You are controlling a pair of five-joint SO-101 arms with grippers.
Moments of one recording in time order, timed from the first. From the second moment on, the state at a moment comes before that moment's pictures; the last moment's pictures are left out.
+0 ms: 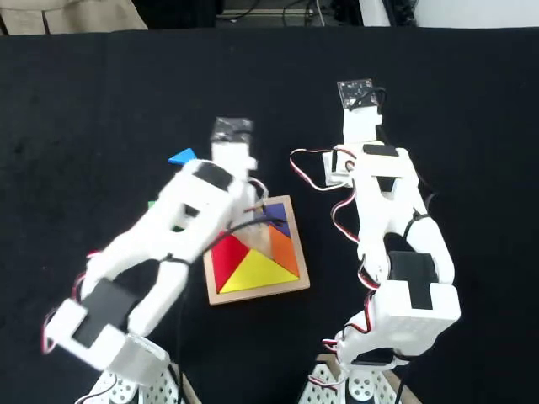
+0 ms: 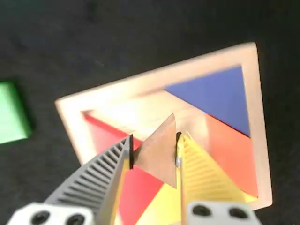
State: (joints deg) left arm 22.9 2.2 25.2 59.6 21.6; right arm 3.2 9.9 24.6 39.3 9.1
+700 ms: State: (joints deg) left arm 29.7 10.1 21.1 56.1 31.5; right arm 3.2 9.9 24.6 39.3 9.1
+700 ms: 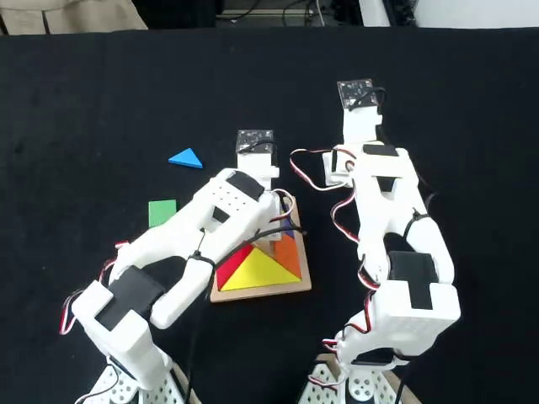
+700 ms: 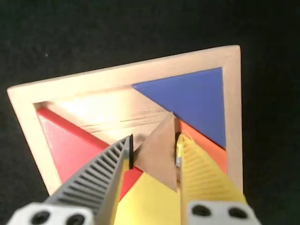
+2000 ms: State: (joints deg) left arm 25.1 -4.4 37.3 41.4 16.7; right arm 3.2 10.0 24.6 39.3 9.1
